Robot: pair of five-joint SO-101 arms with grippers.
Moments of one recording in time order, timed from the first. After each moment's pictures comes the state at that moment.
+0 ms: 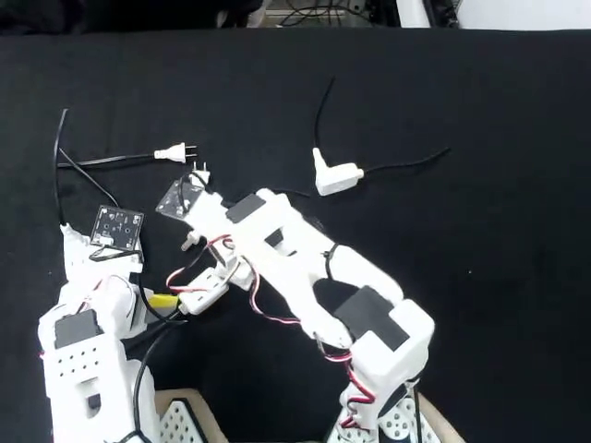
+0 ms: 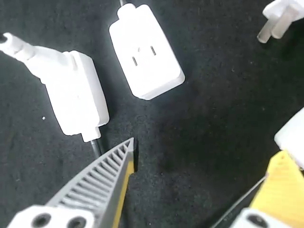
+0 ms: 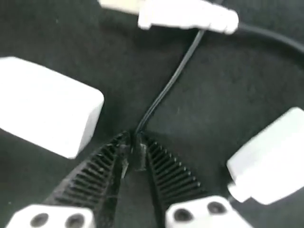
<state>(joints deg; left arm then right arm) -25.0 -68.5 83.8 52.4 -31.0 -40.2 14.5 19.8 60.4 21.1</state>
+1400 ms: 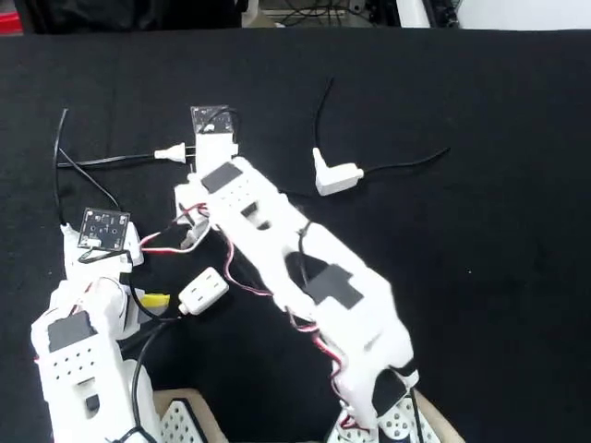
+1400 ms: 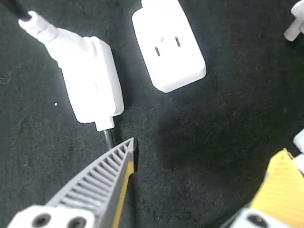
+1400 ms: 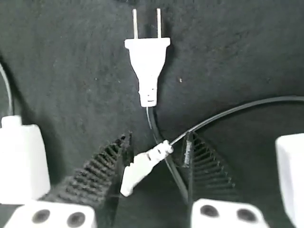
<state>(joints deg) -29.0 -68.5 83.8 52.4 -31.0 -40.6 32.6 -10.0 56.3 -35.9</state>
